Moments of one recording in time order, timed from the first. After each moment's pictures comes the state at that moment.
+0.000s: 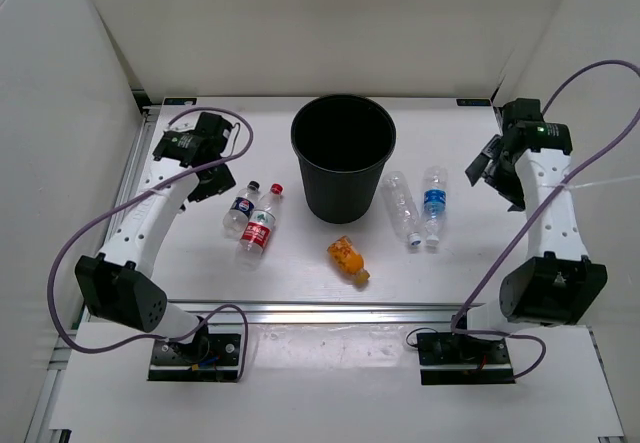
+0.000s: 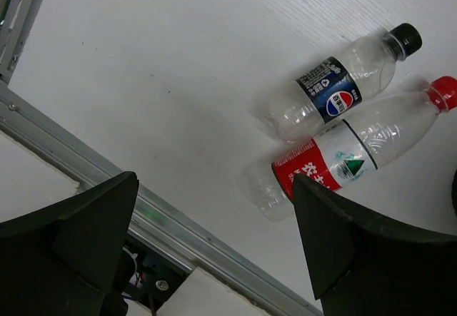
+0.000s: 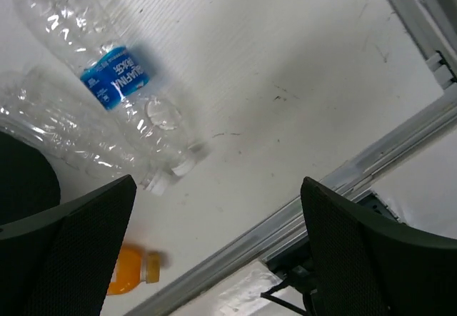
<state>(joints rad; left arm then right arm) -0.28 1.46 1.52 -1.30 -0.52 -0.77 -0.09 1.46 1.57 -1.31 0.28 0.62</state>
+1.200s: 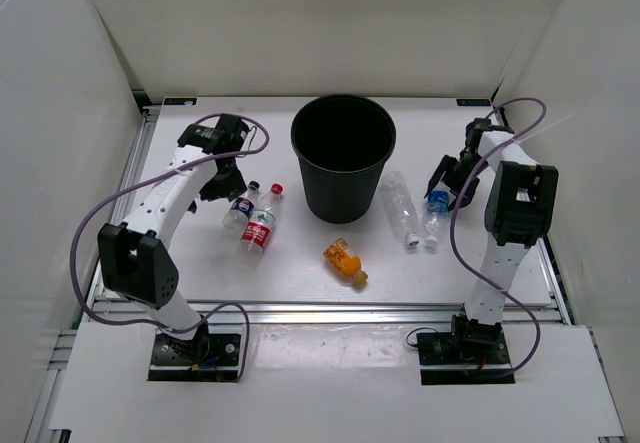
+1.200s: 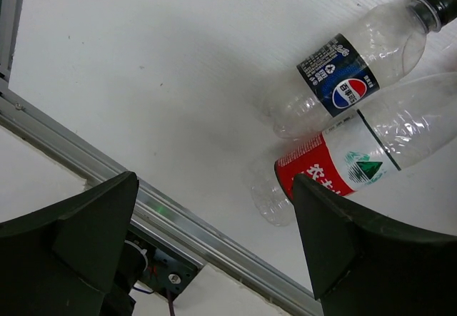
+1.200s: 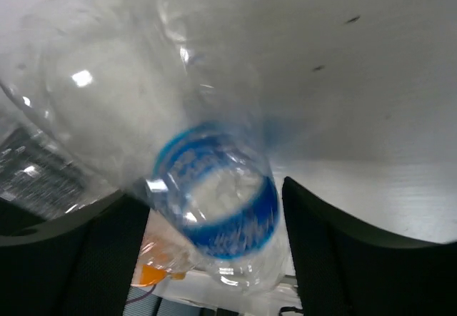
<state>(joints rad) -0.32 1.60 1.52 -1.30 -0.51 -0.73 -0.09 2.08 1.61 -1.03 -0.27 0.40</state>
